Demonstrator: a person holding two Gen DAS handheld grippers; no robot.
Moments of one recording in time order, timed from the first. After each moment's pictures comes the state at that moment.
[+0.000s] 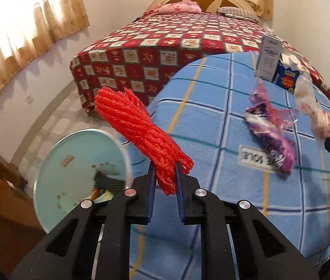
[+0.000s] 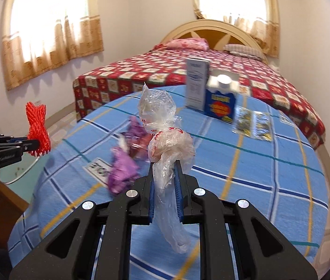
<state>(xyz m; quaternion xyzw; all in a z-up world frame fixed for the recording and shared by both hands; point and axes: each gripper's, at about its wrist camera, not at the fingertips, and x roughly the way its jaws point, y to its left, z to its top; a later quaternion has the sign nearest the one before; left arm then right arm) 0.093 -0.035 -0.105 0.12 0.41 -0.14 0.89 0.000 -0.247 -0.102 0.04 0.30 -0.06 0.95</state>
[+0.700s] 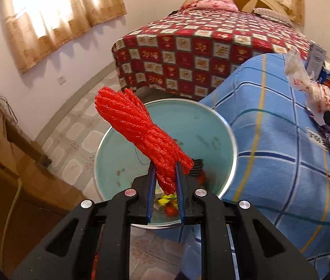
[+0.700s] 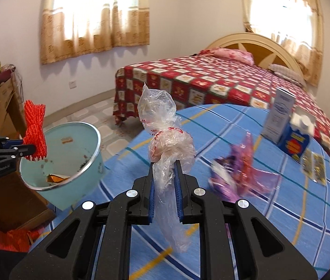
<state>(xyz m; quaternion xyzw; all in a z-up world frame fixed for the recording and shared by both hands) 0.097 0.090 -0.114 0.11 0.43 -0.05 0.90 0.069 -0.127 -0.098 -0.04 0.30 0.04 0.95</state>
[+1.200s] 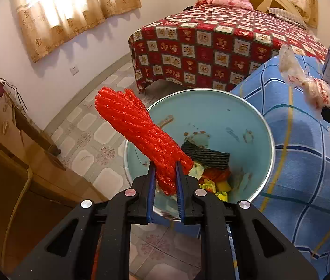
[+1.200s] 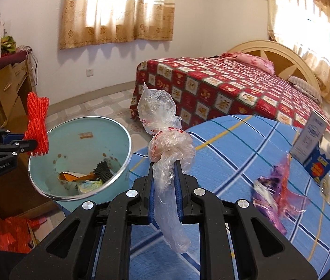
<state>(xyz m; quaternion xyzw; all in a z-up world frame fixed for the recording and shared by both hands) 0.101 0.136 -0.123 0.10 0.44 -0.01 0.89 0.097 -0.070 -0.104 -0.08 0.31 0.09 0.94</state>
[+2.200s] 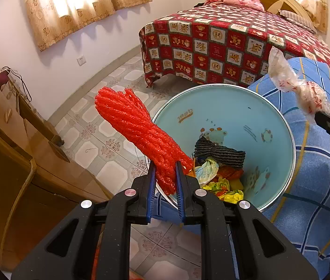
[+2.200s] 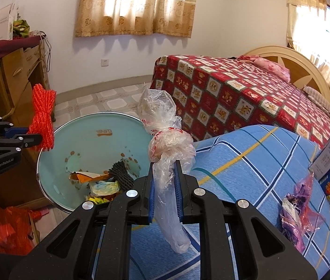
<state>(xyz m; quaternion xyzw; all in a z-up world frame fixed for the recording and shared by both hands) 0.110 0.164 -0.130 0.09 0.45 0.01 0.89 0.114 -0.025 -0.113 -0.11 0.33 0.13 0.93</state>
